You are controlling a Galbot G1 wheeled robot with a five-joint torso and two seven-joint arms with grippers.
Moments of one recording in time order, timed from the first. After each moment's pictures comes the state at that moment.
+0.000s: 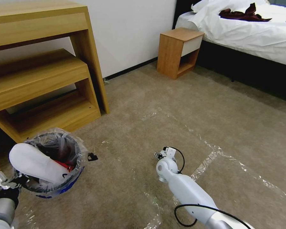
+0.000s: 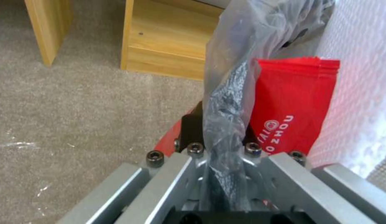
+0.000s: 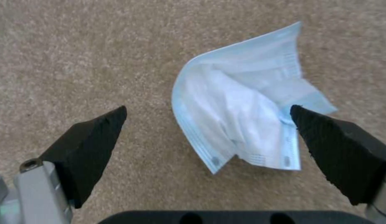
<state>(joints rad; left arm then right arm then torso) 1.74 -1.30 -1.09 -2.26 -1.02 0.40 -0.39 -0.68 1.43 -0.15 1.06 0.99 -0.19 0.77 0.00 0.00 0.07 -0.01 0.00</state>
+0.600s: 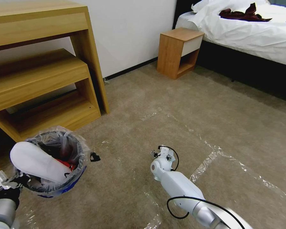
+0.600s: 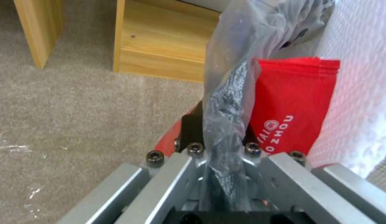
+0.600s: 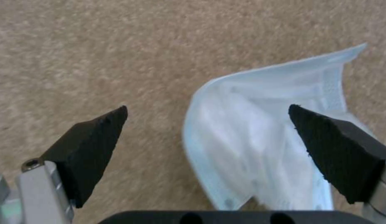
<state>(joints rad) 1.76 -1.30 -1.08 -2.29 -1.02 0.40 -0.39 -0.61 1.49 -0.17 0.83 0.87 -0.10 0.66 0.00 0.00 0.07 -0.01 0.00</state>
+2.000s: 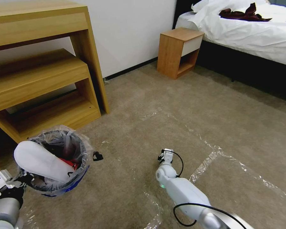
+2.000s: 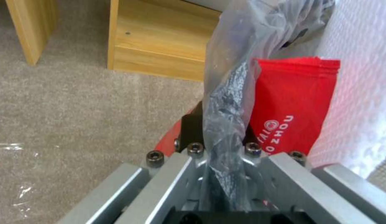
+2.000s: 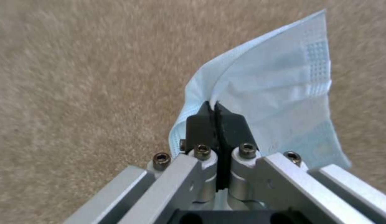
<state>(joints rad) 1.75 -1.31 -1.06 -2.28 -1.01 0.39 -0.39 -0.72 1.37 -0.18 1.03 0.83 -0.02 0.60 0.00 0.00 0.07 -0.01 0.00</state>
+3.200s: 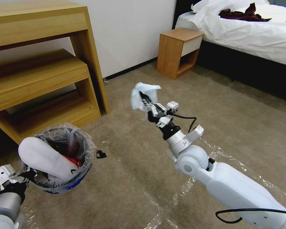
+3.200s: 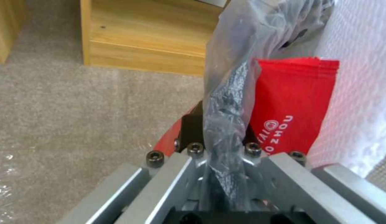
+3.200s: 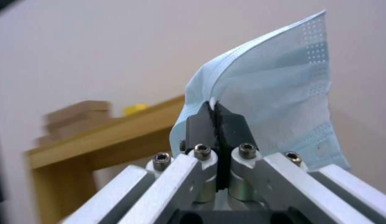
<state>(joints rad) 1.74 -1.25 -1.05 -2.32 -1.08 0.44 -0.41 -0.51 0.90 -0.44 2.00 1.07 0.40 -0.03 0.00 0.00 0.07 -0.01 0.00</state>
